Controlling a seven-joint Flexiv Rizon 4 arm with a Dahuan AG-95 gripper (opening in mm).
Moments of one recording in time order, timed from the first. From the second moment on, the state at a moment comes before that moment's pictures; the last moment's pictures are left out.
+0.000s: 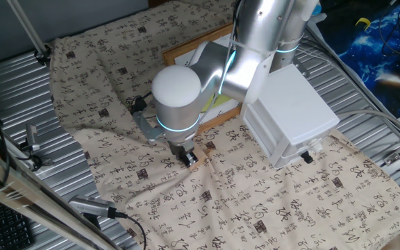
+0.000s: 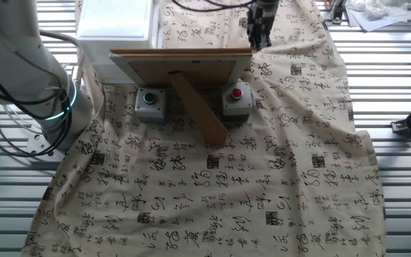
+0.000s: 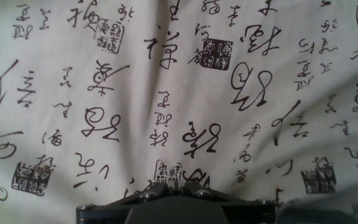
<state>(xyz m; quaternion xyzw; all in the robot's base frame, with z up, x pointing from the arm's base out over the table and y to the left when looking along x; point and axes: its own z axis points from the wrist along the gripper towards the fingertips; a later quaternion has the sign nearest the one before) 0.494 0.205 0.061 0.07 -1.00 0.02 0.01</state>
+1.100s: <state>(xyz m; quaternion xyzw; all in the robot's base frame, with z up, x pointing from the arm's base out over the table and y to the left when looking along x) 0.547 0.159 0.107 0.08 -1.00 0.00 -0.01</state>
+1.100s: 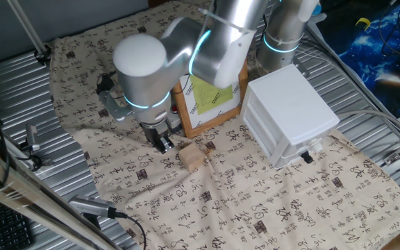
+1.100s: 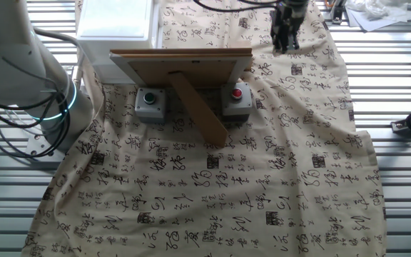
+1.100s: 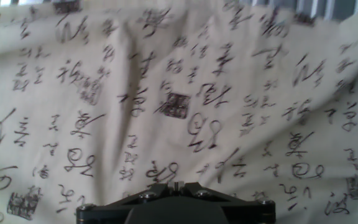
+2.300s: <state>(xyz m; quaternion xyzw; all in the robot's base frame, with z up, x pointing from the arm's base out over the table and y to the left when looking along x) 0.545 0.152 0.109 0.06 -1.00 0.00 -0.04</state>
